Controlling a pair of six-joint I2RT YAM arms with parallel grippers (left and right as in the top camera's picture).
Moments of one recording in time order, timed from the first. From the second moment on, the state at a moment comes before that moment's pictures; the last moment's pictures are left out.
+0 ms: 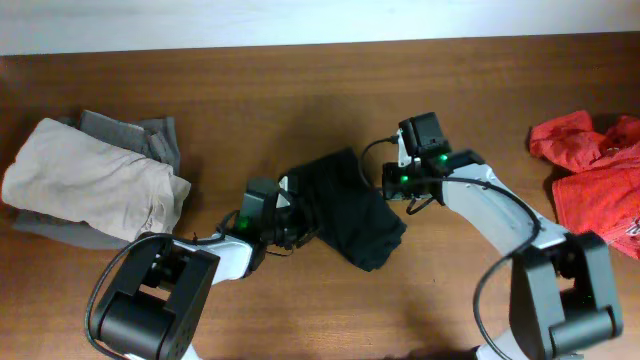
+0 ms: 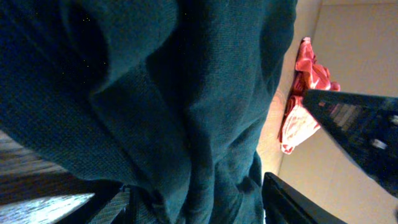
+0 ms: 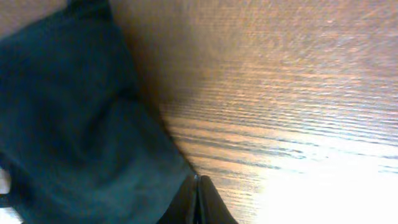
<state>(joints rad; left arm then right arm) -0.41 1.82 0.61 0.47 0.63 -1.04 0.26 1.73 1.10 -0.57 -0.12 0.28</state>
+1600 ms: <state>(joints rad) -0.45 1.96 0.68 0.59 0.63 -0.99 0.30 1.88 1.13 -0.71 -0.20 0.19</state>
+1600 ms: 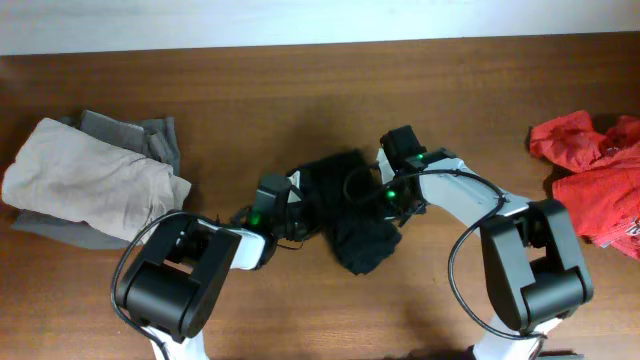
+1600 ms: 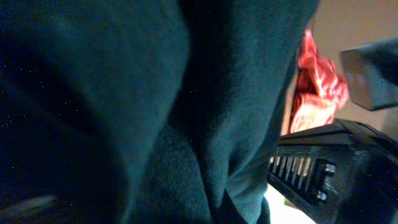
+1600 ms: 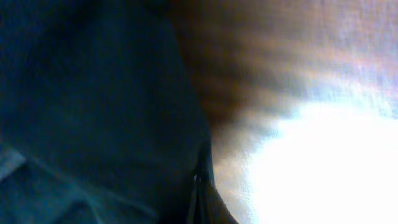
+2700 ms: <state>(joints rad) 0.32 1.43 0.82 0.55 0.91 -0.75 0.20 1.51 1.13 -0.92 -0.17 0.17</state>
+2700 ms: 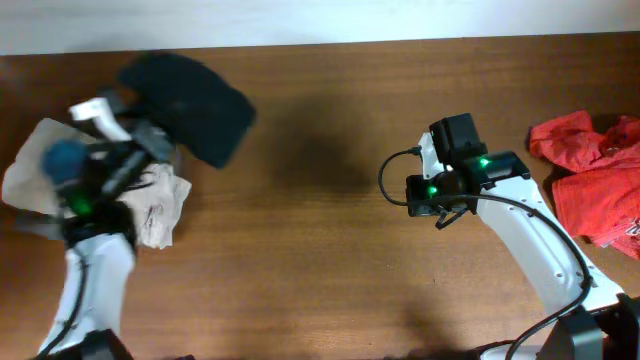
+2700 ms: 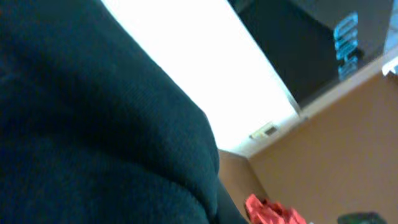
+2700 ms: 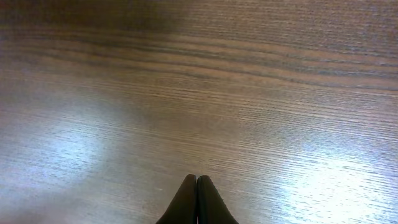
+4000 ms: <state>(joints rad) 0.73 1.61 0.87 0.16 0.83 0.01 0.20 1.51 1.13 -0.94 -0.17 0.17</state>
